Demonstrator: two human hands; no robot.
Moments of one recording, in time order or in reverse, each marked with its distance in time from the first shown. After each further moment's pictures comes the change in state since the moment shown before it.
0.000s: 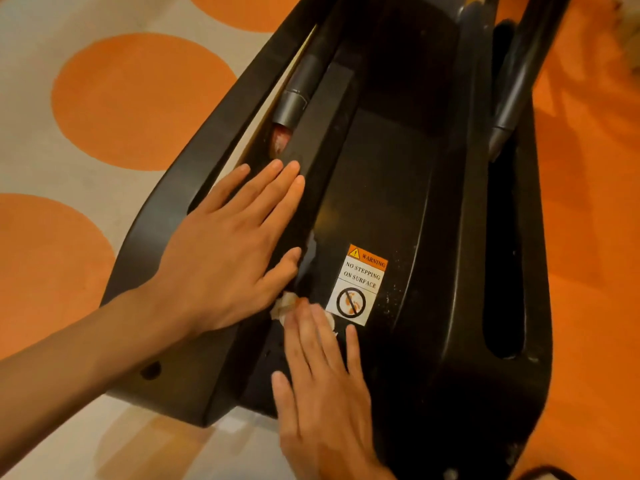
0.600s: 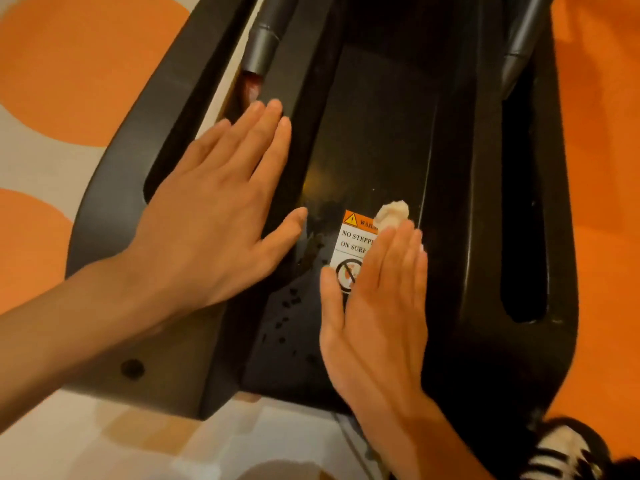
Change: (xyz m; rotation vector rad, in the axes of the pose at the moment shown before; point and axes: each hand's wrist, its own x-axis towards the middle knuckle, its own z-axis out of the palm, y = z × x) left_hand 0.017 0.004 0.005 -0.069 -0.039 -0.022; right_hand 0.041 0.024 -0.028 0.016 -0.028 0.497
